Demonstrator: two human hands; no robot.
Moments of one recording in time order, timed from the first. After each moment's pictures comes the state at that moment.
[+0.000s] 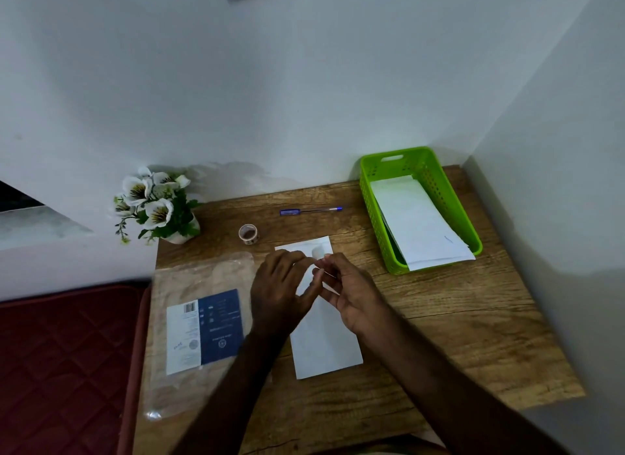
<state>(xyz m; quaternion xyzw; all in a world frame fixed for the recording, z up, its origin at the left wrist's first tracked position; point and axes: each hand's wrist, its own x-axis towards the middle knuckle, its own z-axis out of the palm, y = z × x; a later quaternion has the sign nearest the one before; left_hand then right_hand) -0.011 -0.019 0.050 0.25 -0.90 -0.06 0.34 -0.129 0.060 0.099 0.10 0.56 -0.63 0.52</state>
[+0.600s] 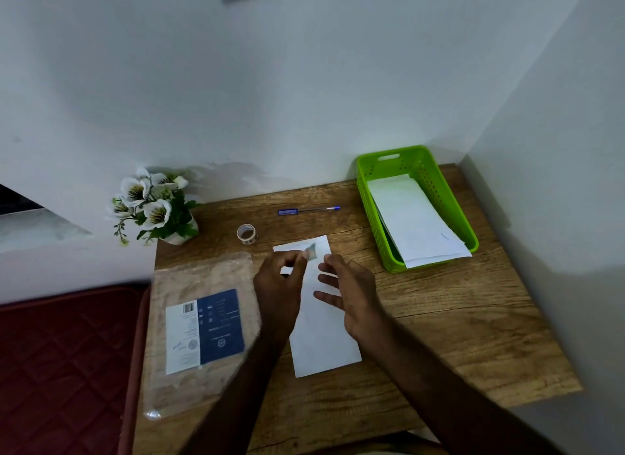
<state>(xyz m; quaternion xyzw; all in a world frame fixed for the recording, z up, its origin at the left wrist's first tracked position) -0.029 -0.011 0.061 0.52 -0.71 -0.40 0.27 -0.123 0.064 0.096 0.07 0.65 -0.61 0.45</state>
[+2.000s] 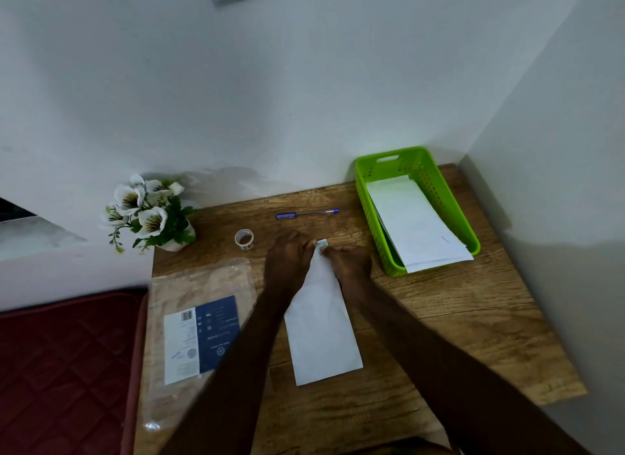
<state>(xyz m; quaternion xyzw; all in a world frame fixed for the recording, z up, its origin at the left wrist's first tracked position) -0.072 -0.071 0.018 0.40 -0.86 -0.28 0.15 -0.174 0.011 0.025 0.03 0.78 -0.51 0.35</state>
